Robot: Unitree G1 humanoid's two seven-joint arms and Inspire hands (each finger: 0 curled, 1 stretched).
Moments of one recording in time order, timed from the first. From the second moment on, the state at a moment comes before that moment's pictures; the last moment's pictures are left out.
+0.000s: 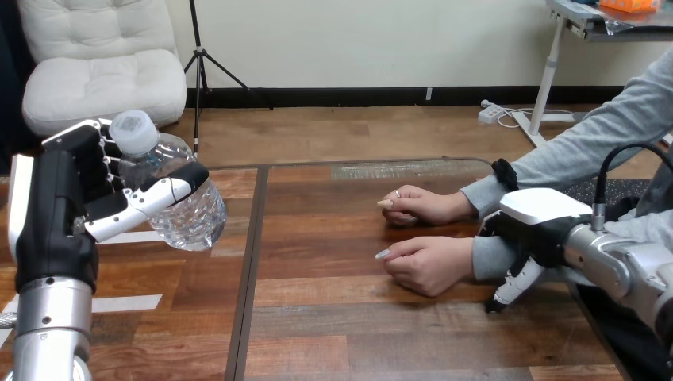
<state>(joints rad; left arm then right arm) 0.06 0.20 0.23 -0.32 0.01 0.06 0.02 -0.82 -0.57 0.56 1.26 -0.79 -0.43 0.03</state>
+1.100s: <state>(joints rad) 0.07 0.19 0.23 -0.32 0.01 0.05 0.02 -0.81 -0.51 0.59 1.27 -0.82 -0.41 -0.13</state>
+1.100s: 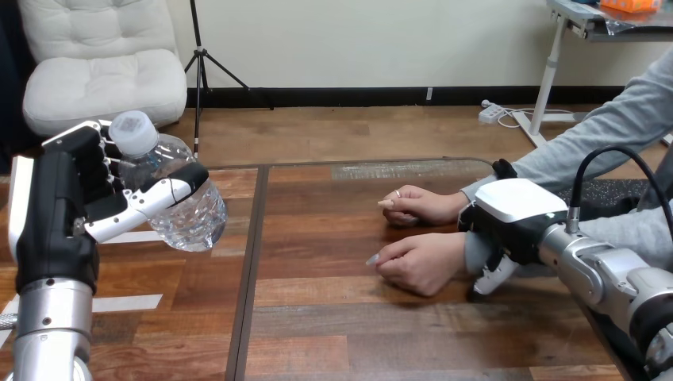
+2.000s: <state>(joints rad) 0.07 0.19 0.23 -0.32 0.01 0.05 0.02 -0.81 -0.50 0.59 1.27 -0.82 -0.41 -0.16</state>
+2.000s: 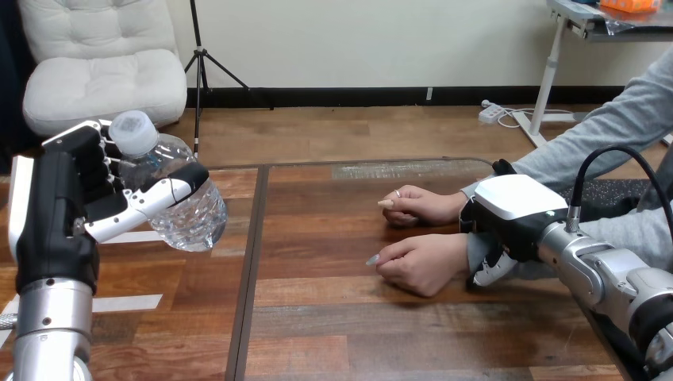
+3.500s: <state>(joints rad) 0.07 0.19 0.24 -0.32 0.00 0.05 0.02 -0.81 -0.51 0.59 1.27 -0.82 -0.43 -0.15</state>
